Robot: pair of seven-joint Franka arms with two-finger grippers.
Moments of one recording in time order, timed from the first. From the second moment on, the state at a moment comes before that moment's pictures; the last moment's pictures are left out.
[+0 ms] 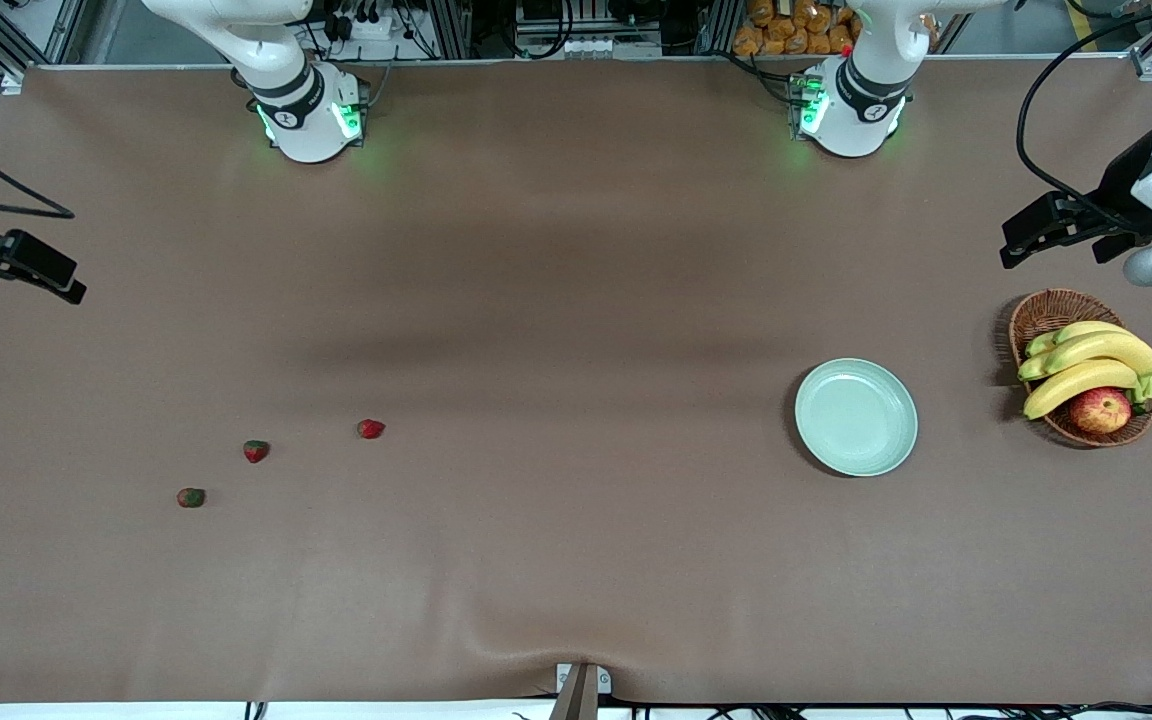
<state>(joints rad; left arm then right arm) 0.01 0.04 -0.13 -1.47 0.00 1.49 -0.17 -0.05 0.05 0.02 -1.50 0.00 1.57 0.13</state>
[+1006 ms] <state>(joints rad) 0.01 0.03 -0.13 -1.47 0.00 1.45 -0.17 -0.10 0.37 0.02 -1.51 0.00 1.85 0.12</state>
